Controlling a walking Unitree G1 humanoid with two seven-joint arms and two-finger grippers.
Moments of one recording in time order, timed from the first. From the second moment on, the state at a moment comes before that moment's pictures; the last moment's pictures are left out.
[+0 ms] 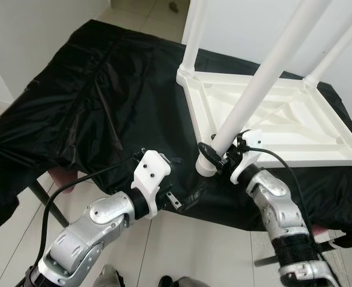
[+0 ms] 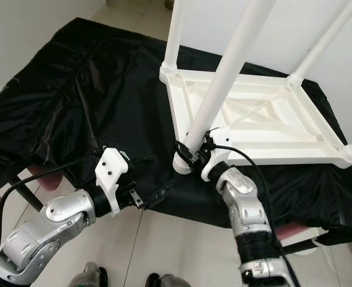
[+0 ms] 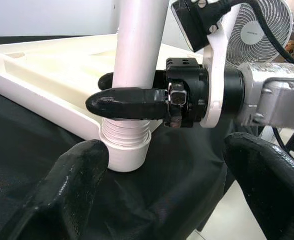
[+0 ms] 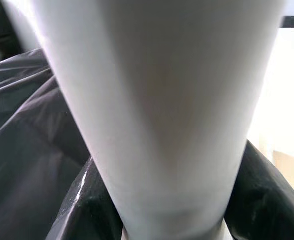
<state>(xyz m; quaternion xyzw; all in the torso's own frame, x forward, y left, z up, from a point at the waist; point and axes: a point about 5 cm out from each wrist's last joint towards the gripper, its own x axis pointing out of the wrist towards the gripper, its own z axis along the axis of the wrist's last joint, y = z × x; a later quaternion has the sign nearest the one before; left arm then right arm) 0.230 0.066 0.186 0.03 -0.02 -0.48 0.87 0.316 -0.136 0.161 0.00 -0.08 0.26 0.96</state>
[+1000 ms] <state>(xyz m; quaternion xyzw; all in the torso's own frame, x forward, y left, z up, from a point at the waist) 0.231 0.064 0.187 0.02 -0.02 -0.48 0.87 0.298 -0.114 0.147 0.05 -0.02 0.08 1.00</state>
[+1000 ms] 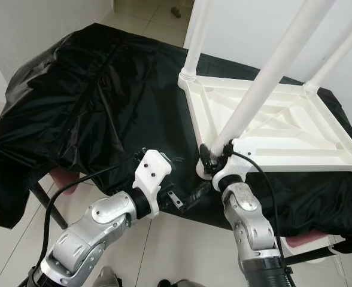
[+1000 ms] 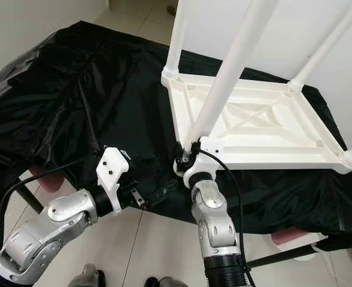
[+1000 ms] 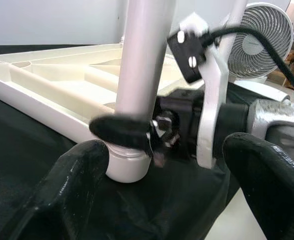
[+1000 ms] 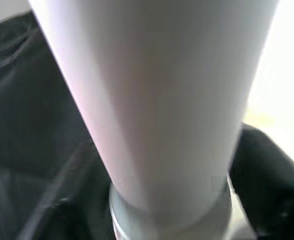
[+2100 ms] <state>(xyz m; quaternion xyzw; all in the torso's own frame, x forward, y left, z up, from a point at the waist) 0.238 0.062 0.172 0.02 -0.01 -0.47 0.88 0.331 -0.143 0.157 -0.04 -0.04 0.41 0.91</state>
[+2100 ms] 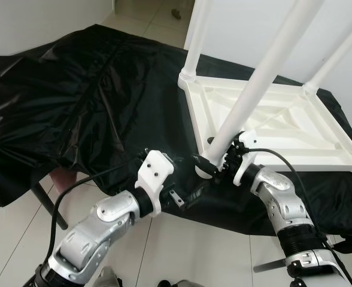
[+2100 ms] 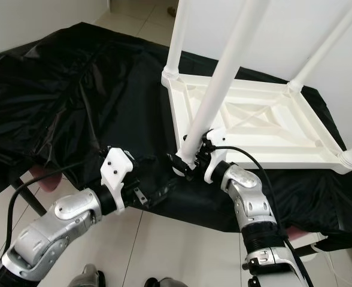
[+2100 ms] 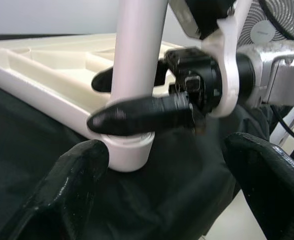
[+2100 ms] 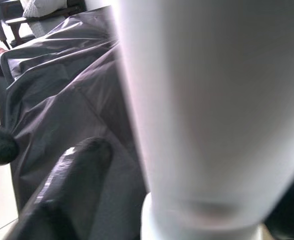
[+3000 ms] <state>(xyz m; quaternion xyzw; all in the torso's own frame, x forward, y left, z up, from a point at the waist) 0.241 0.062 0.170 0.03 -0.01 -0.46 0.89 0.315 -0.130 0.150 0.02 -0.08 0.20 0.98</state>
